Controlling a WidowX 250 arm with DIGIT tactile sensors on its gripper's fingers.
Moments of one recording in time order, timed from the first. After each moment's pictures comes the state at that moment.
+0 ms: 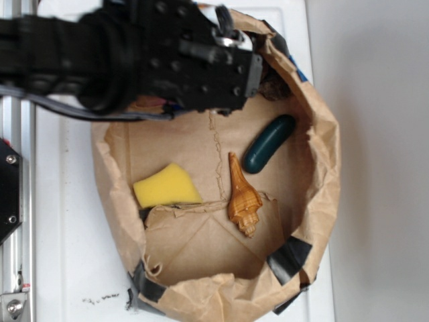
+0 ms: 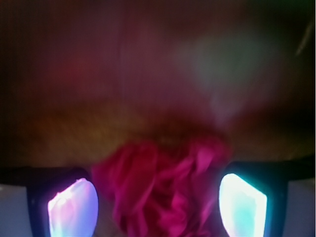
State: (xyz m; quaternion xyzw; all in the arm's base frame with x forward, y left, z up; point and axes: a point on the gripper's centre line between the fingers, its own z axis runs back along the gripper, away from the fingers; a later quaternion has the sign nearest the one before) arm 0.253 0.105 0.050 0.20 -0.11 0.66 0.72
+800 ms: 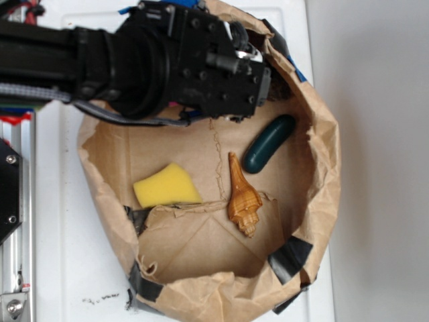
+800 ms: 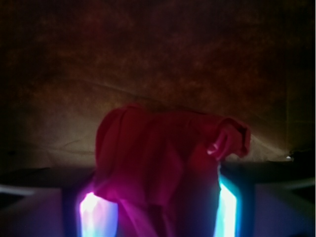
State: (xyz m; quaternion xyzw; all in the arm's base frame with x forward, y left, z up) arm 0.258 0.101 0.037 0.19 -0.10 0.66 0.72
